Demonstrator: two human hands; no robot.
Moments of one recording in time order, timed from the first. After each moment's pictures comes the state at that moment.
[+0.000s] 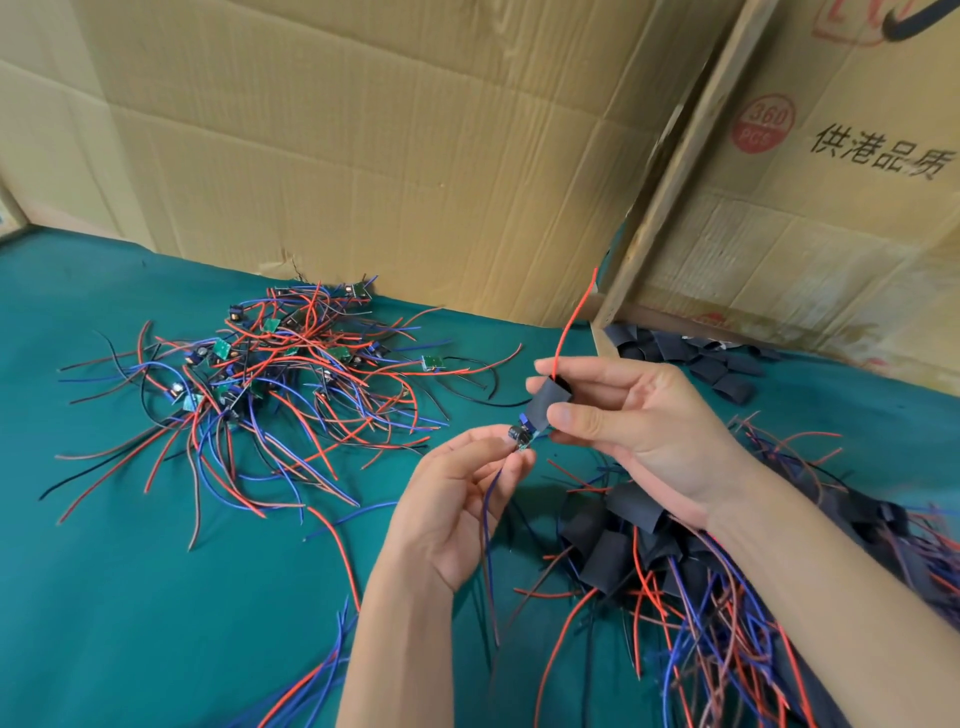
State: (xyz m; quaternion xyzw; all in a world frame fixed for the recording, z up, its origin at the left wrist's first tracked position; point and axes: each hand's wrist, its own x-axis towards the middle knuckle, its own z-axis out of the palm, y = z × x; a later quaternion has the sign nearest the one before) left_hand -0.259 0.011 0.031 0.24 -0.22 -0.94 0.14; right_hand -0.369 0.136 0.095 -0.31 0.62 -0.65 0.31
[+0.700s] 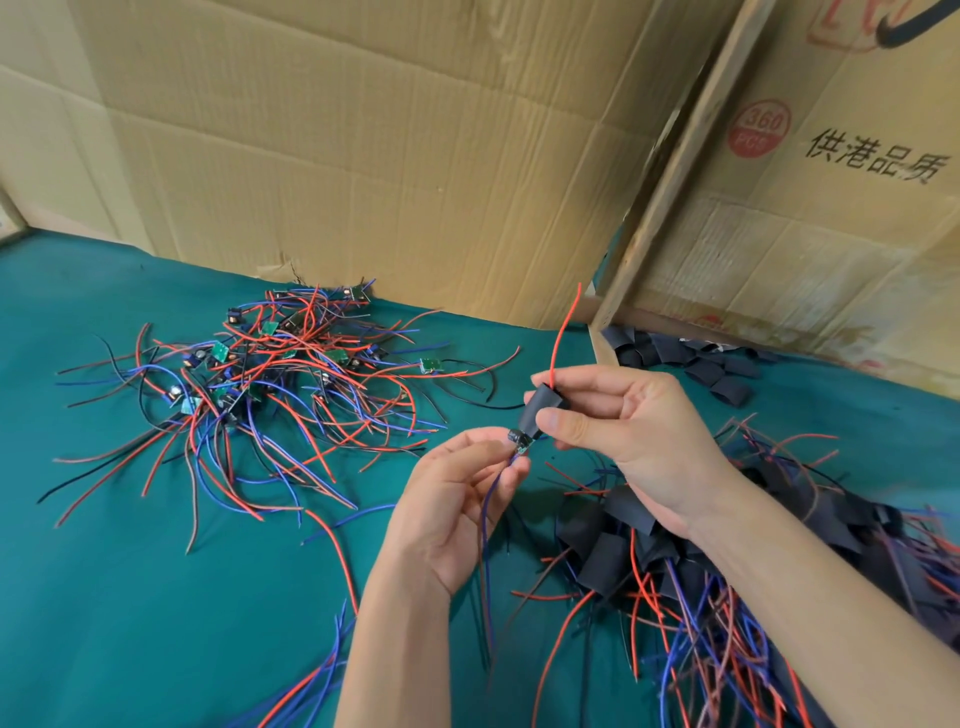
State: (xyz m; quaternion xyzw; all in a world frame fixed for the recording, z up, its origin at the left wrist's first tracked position) left_hand -0.261 0.011 0.025 0.21 -0.27 -0.93 0.14; right_hand -0.365 0.133 0.087 -0.31 0.67 -0.63 0.23
